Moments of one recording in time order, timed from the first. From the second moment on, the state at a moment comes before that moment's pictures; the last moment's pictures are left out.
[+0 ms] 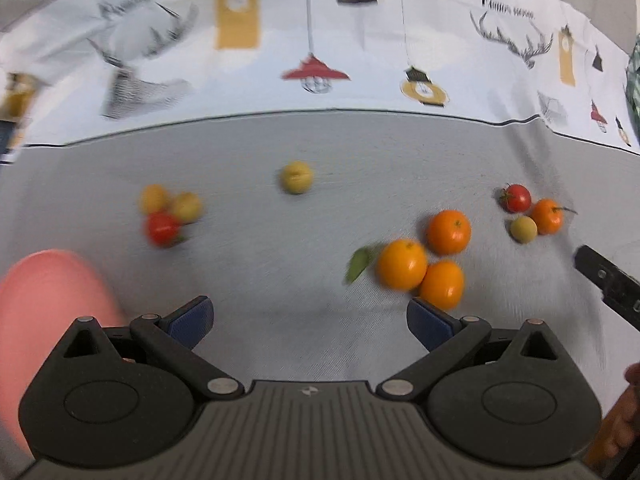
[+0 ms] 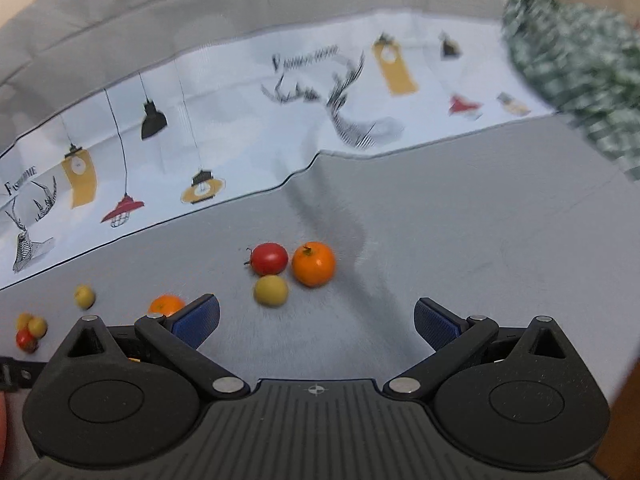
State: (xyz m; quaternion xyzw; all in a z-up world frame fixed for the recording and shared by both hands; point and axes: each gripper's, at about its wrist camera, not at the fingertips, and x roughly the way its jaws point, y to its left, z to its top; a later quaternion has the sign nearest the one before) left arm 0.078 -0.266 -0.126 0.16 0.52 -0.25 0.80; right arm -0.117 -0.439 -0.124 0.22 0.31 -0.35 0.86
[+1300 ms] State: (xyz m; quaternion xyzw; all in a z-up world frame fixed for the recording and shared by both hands) left arm 0.091 -0.302 -0.162 0.16 0.51 -0.29 0.80; right arm -0.068 -0.464 -0.173 0.07 0.30 -0.36 0.88
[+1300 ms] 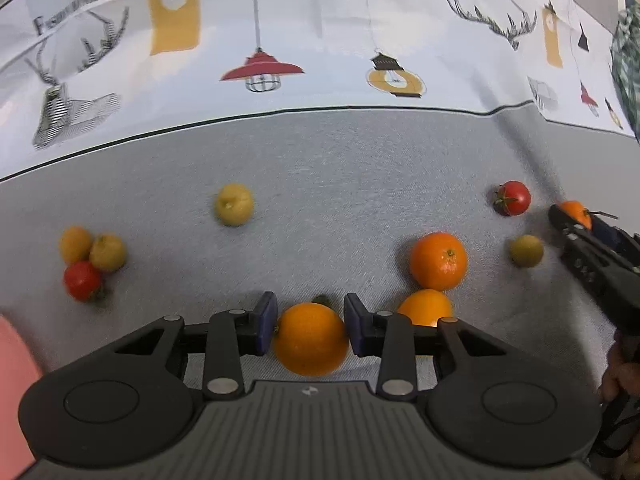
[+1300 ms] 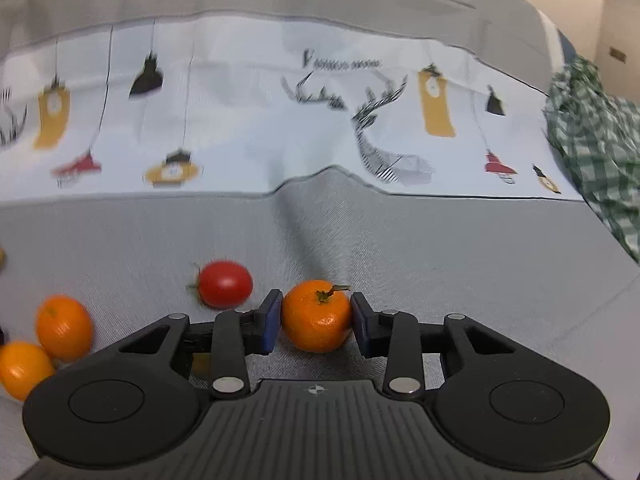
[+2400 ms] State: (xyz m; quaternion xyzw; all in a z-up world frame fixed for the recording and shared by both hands) left arm -0.029 0.047 -0.013 0.08 0.48 -0.13 0.86; right arm -0.109 -0.136 -0.026 0.15 0.34 -0.07 0.93
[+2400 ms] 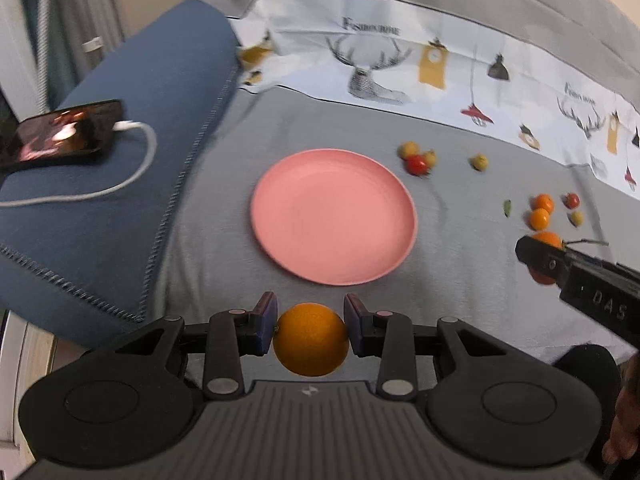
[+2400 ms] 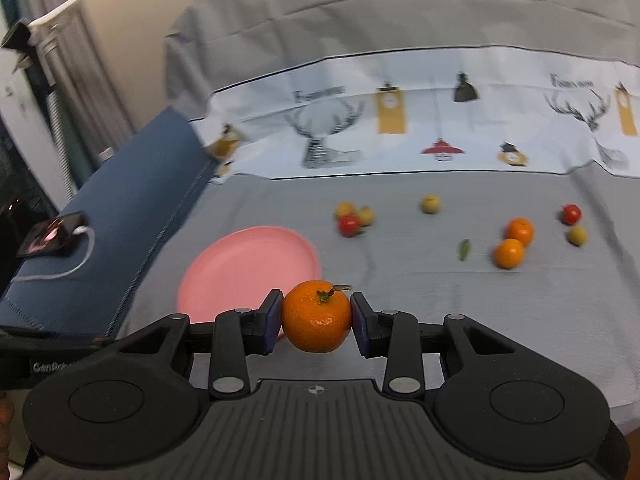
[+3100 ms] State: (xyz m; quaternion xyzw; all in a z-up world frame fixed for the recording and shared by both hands) left arm -0.013 0.067 -0.021 0.06 0.48 -0.13 0.86; right arm -0.085 -0.097 -0.027 0.12 0.36 -0.05 0.92
